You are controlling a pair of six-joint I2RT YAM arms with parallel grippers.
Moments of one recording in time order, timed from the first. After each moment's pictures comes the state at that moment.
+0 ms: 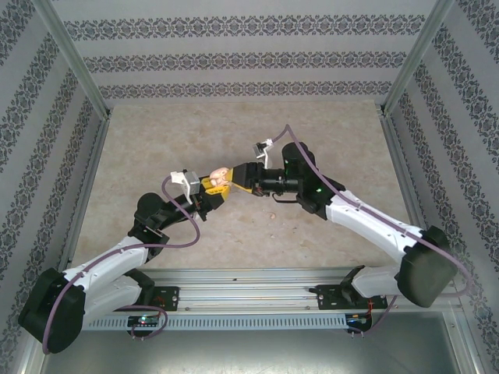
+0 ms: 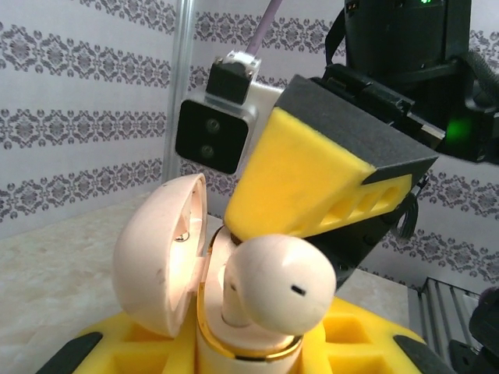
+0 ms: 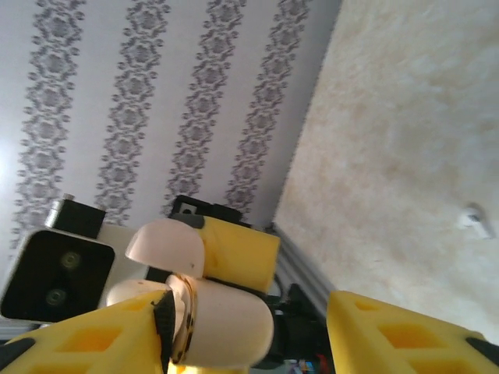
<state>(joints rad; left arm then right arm) -0.49 0.99 0.36 0.83 0.54 -0.25 0.68 1.30 0.98 0.01 -0.64 1.02</state>
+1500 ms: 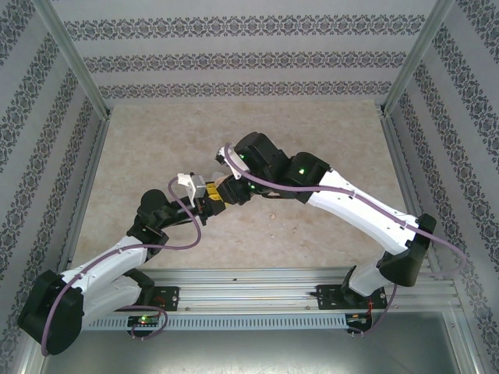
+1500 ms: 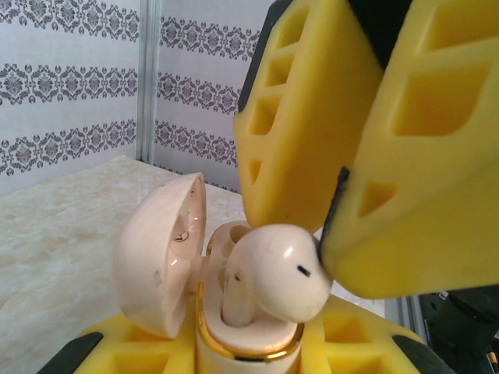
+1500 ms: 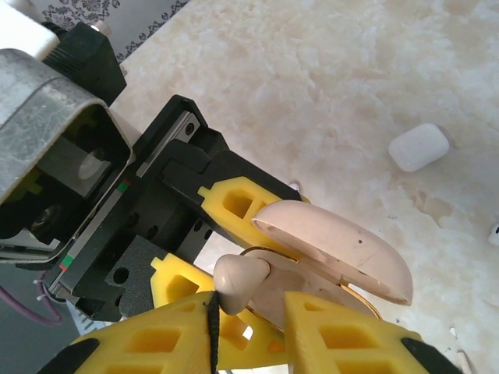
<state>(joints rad) -0.49 0.98 0.38 0.68 0.63 -0.19 0.96 1.52 1.65 -0.91 -0.16 0.26</state>
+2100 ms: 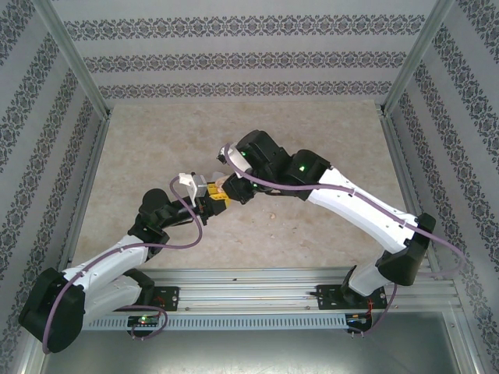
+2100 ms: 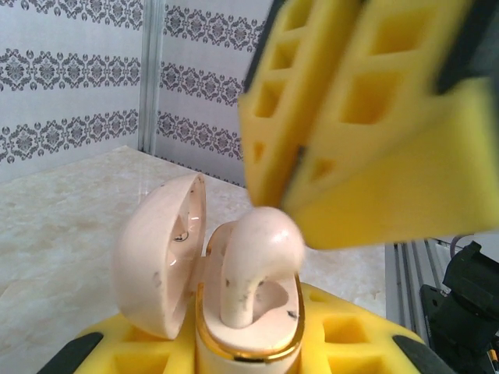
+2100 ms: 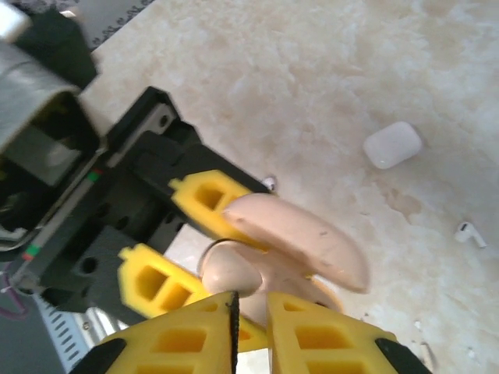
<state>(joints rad) -0.49 1.00 0.38 0.68 0.62 -0.19 0.93 1.53 1.66 -0.94 -0.14 0.18</state>
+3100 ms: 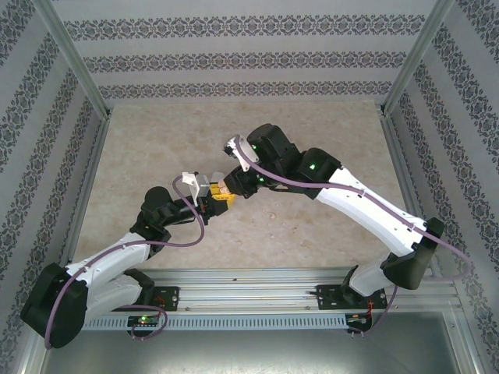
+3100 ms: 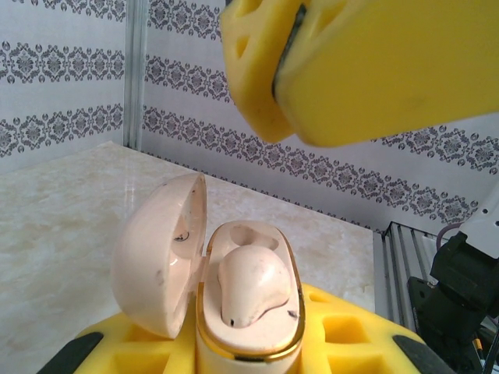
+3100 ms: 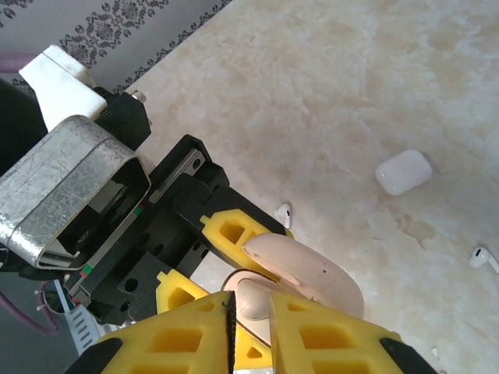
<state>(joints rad) -0.49 1.04 0.40 0.69 0.66 -0.19 0.89 1.48 1.62 -0.86 -0.23 0.21</state>
